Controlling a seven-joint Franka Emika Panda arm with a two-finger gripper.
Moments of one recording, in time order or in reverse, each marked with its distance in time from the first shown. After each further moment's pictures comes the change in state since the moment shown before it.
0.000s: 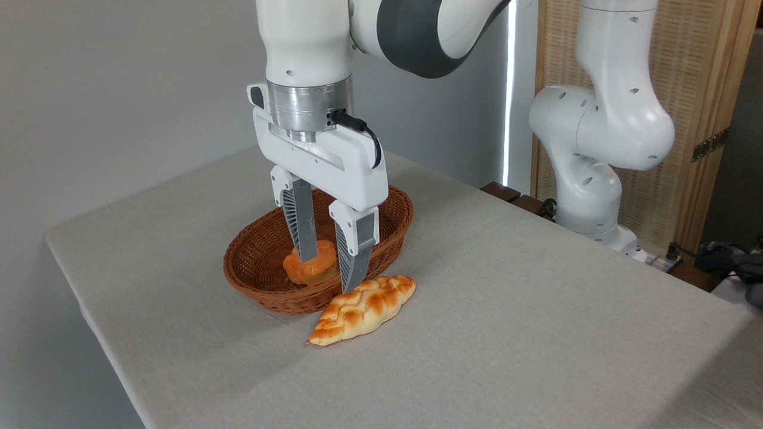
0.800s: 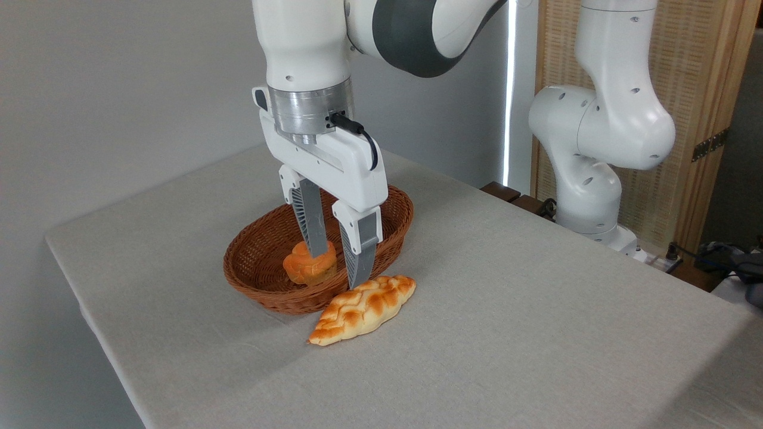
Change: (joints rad) arm 0.017 0.000 -0.026 0.000 -0.002 -0.059 0.050
